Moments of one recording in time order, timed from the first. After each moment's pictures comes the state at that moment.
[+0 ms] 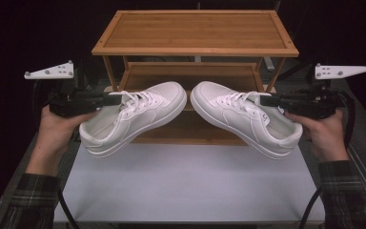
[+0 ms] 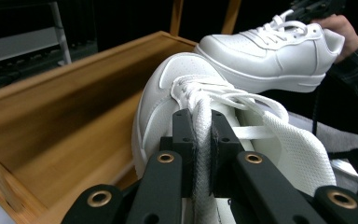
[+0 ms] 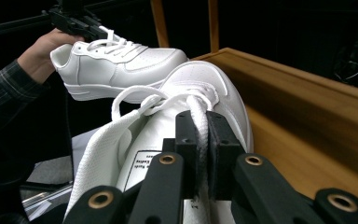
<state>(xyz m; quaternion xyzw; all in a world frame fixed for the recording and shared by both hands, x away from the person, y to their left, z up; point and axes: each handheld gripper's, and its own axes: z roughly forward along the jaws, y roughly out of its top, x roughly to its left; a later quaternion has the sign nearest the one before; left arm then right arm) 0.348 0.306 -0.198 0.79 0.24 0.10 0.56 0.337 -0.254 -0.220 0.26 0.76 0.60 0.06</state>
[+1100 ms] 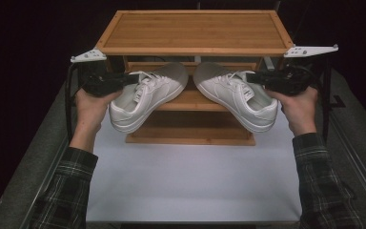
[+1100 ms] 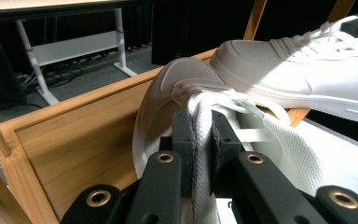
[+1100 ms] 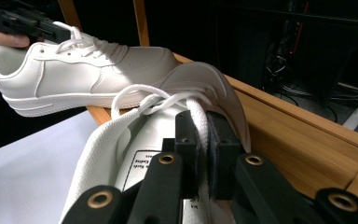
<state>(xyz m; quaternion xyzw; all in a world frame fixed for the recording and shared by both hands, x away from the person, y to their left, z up) 0.409 0.265 -0.217 0.77 0.32 0.17 0.53 0.396 -0.223 -0.218 0.32 0.76 0.55 0.16</state>
